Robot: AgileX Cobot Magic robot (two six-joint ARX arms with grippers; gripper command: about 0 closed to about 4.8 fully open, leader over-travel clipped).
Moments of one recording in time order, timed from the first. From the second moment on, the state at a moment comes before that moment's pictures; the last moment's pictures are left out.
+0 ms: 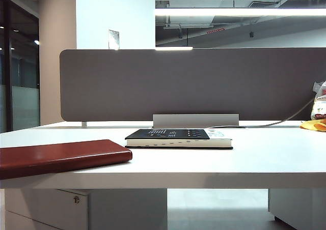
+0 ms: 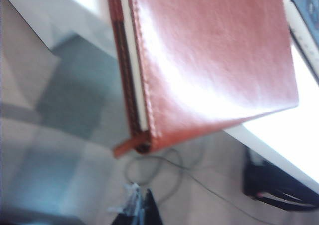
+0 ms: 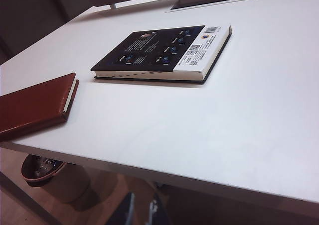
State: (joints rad) left arm -0.01 0.53 0.02 -0.12 0.35 -0.72; right arm 0.28 0.00 0.04 -0.22 -0.18 0.29
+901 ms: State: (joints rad) left arm -0.01 0.60 0.02 -0.01 0.38 -0.95; right arm 0.28 0.00 0.04 -0.23 -0.18 0.29
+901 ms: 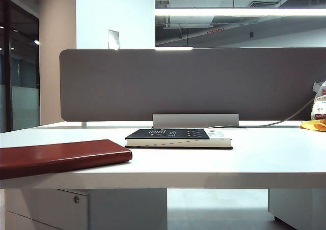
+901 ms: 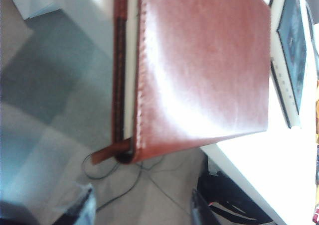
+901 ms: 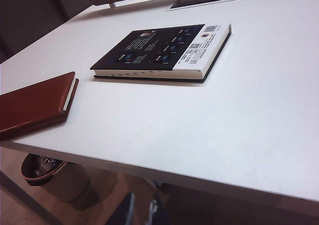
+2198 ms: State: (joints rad) left arm -0.01 0.82 0.04 0.19 0.38 -0.96; right arm 0.28 0.00 0.04 -0.24 -0.20 0.29
